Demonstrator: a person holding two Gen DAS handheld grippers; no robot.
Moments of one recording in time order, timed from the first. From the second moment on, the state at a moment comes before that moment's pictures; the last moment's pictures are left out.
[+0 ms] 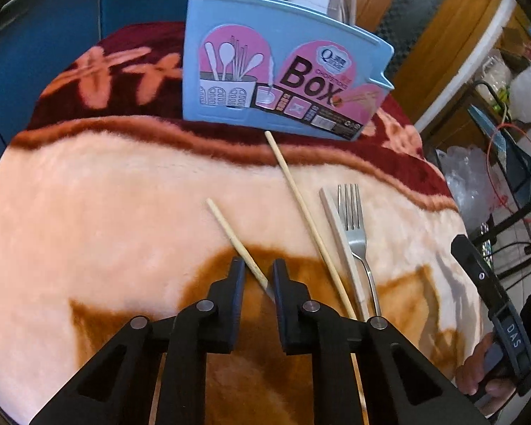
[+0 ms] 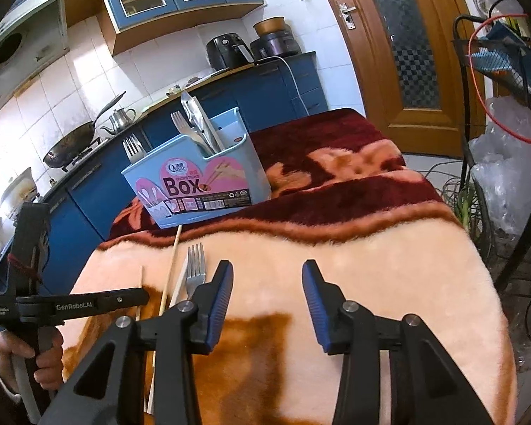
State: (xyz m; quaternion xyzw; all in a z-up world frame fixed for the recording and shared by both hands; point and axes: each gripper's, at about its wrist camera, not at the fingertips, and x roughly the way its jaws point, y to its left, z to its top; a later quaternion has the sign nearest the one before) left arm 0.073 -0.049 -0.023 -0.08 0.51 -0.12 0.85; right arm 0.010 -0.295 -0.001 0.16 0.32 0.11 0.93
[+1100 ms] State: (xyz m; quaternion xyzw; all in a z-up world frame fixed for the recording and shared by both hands) left arm 0.088 -0.002 -0.022 -0.07 0.51 -0.13 0.85; right arm 0.033 -0.249 0.005 0.12 0.39 0.14 0.90
